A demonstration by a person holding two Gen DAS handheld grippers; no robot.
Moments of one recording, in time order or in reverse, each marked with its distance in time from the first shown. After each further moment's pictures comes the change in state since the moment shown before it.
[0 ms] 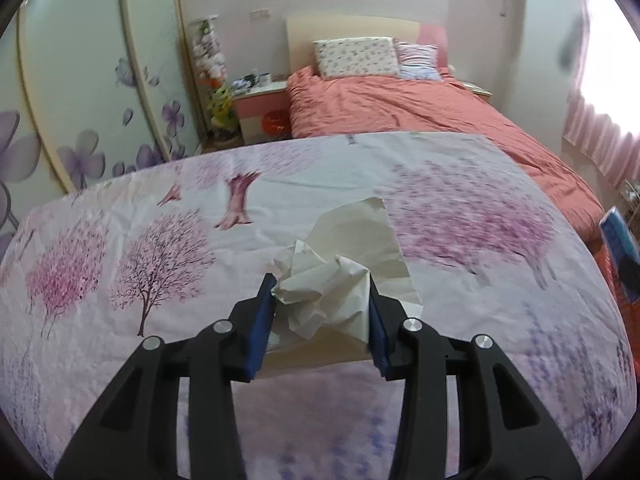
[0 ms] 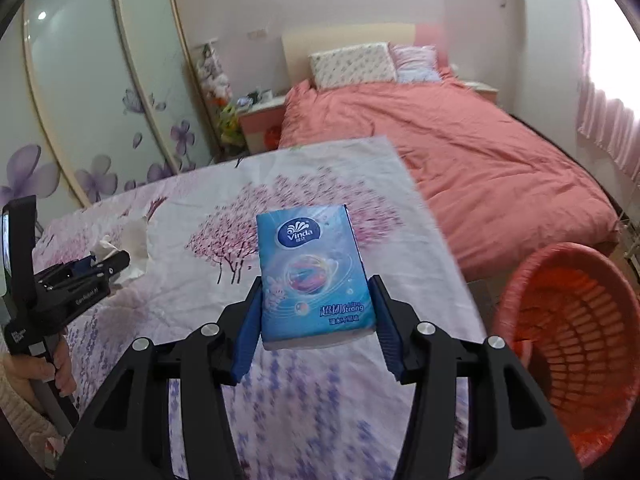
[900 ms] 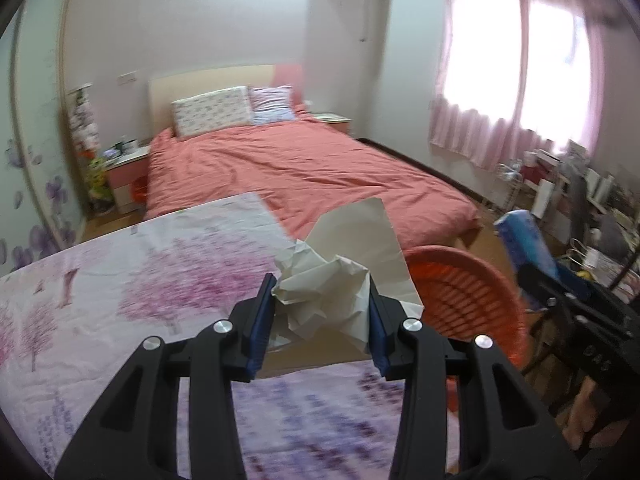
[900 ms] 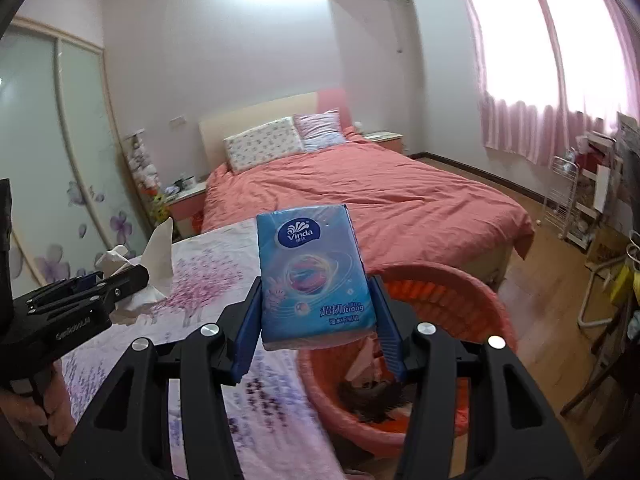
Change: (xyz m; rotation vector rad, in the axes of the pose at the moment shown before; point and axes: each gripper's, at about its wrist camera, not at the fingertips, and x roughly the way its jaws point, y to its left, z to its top) left arm -0.131 -0.227 0.012 0.206 -0.161 -0.424; right arm -0.131 -0.117 -0.029 0.198 -0.273 -0.233
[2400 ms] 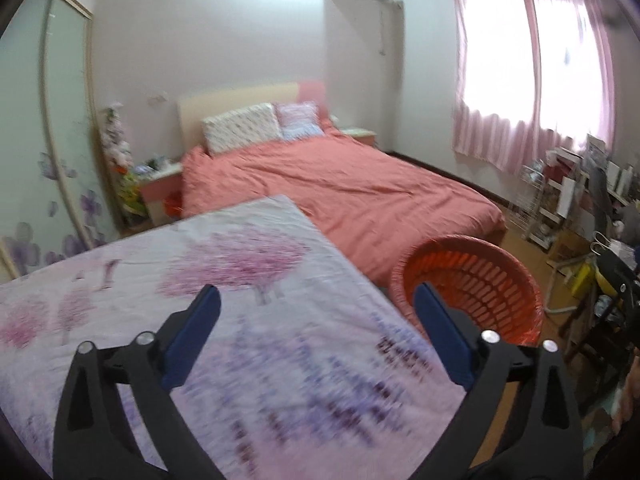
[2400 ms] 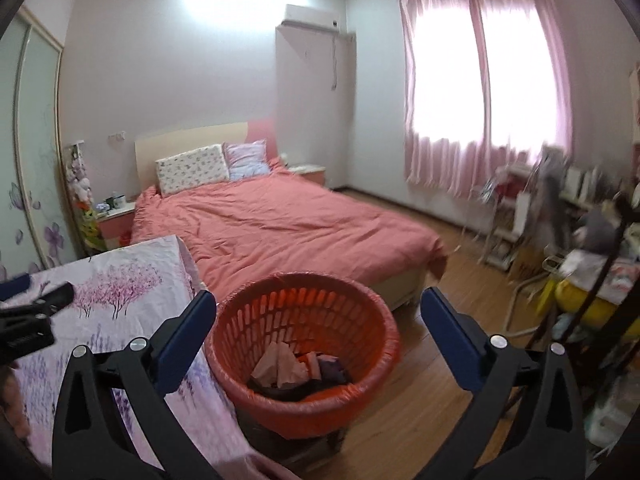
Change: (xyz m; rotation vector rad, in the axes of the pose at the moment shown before) left arm -0.055 0.008 -0.051 0.016 -0.084 0.167; right arm -0.089 -0.004 -0.039 -0.055 -0.149 -0.301
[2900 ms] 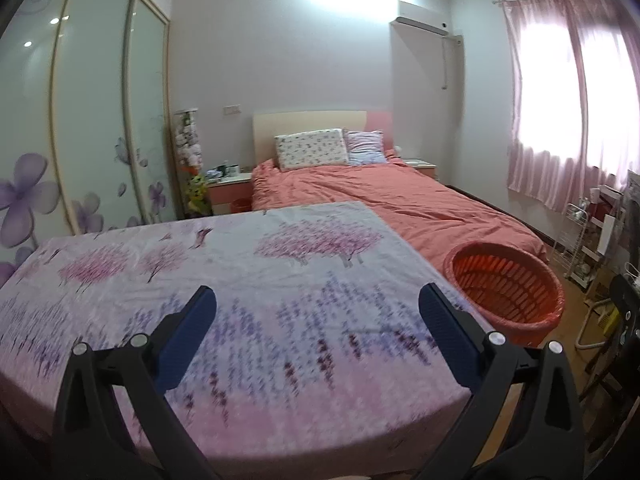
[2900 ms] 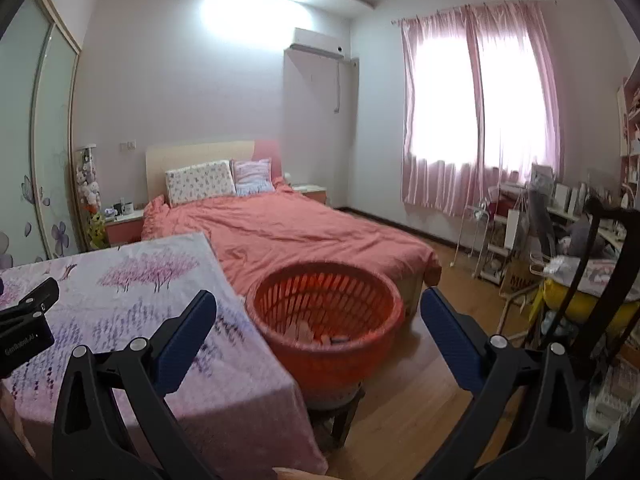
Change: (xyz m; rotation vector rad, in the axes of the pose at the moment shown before) left arm -0.111 0.043 -0.074 -0.124 -0.089 0.197; right arm -0.062 0.031 -0.037 -0.015 -0.055 -0.001
